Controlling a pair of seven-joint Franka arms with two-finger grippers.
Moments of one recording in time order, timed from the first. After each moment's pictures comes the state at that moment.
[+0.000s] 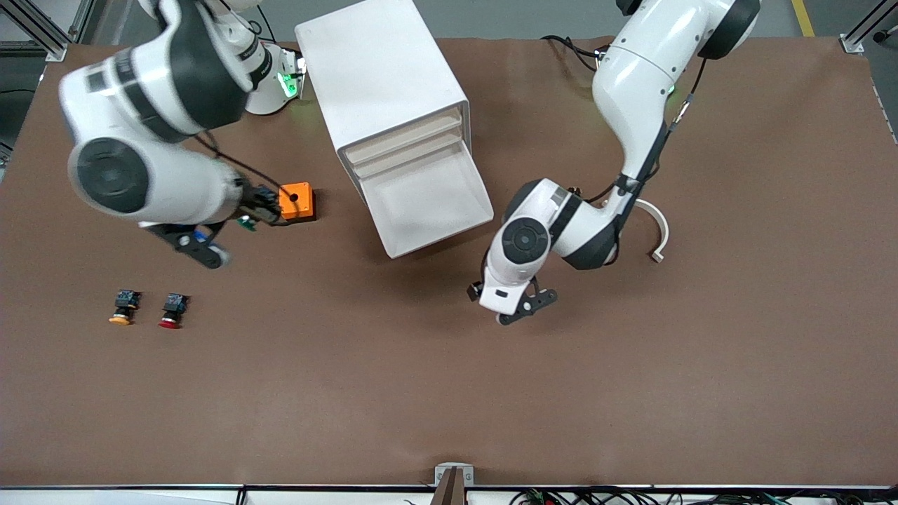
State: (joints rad) left arm -0.56 0.79 -0.13 -1.38 0.01 2.14 -1.09; right arm 0.19 0.34 0.10 -1.35 0.07 1.30 0.82
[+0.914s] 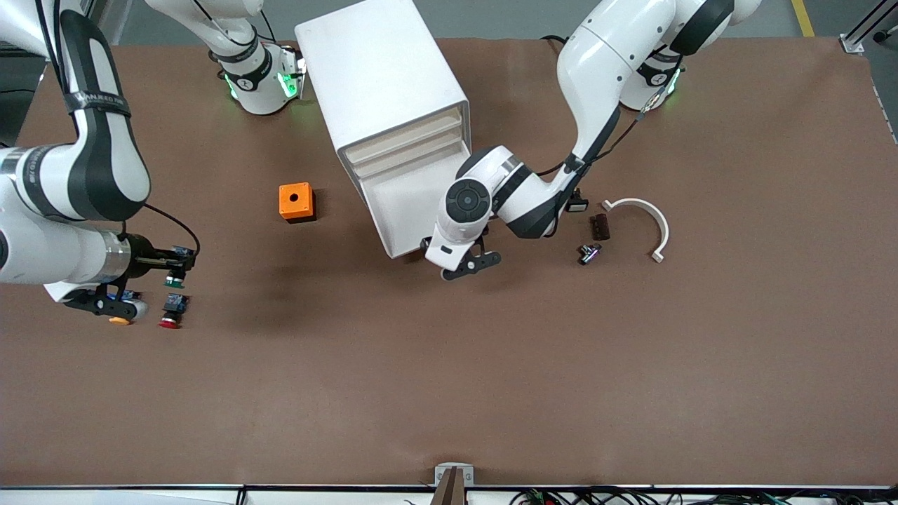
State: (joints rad) left arm -0.62 0.80 -0.23 -1.42 -0.04 2.15 -1.09; right arm -0.10 0.35 0.10 -1.67 0.00 1.76 0.20
